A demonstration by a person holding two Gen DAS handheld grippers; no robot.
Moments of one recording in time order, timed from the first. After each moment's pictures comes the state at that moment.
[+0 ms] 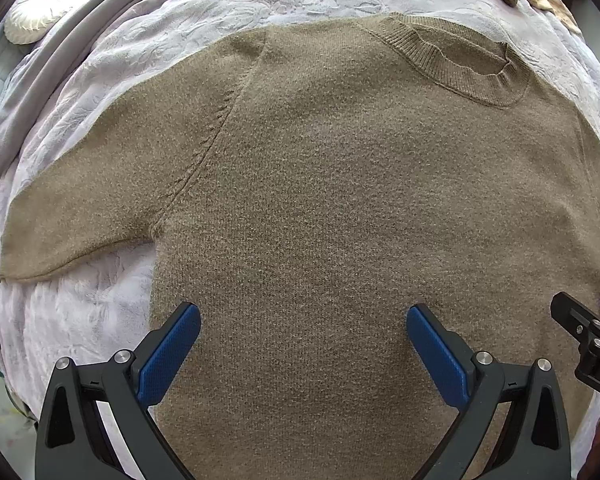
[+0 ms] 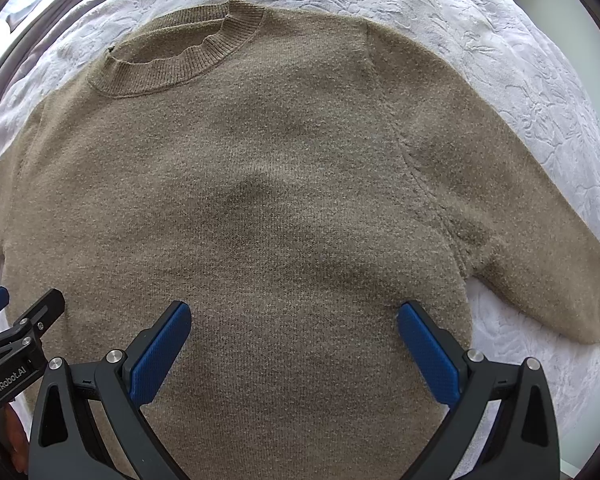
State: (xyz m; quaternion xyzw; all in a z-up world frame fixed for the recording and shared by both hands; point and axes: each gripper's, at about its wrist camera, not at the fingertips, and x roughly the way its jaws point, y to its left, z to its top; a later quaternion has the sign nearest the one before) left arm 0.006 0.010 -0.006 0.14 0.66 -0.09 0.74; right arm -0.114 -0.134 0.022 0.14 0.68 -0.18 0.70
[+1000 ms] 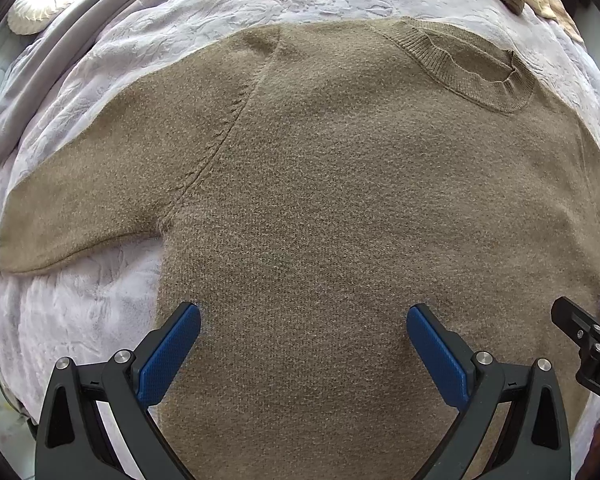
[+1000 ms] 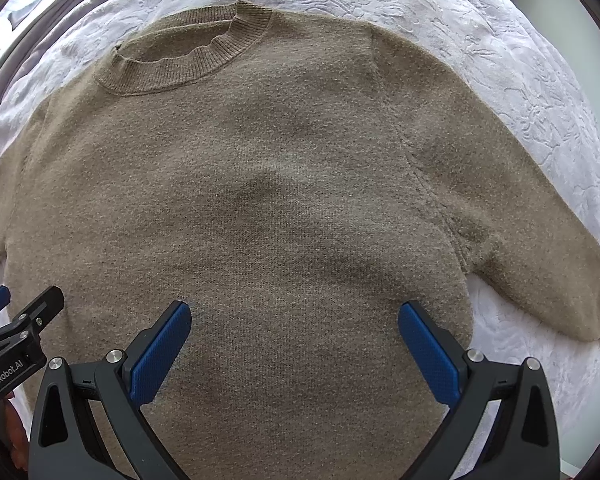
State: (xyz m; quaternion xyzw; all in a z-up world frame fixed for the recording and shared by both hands) left arm 0.004 0.035 0.000 0.13 0.66 -0.09 0.74; right arm -0.120 -0.132 0.032 0.14 0.66 -0.18 0.71
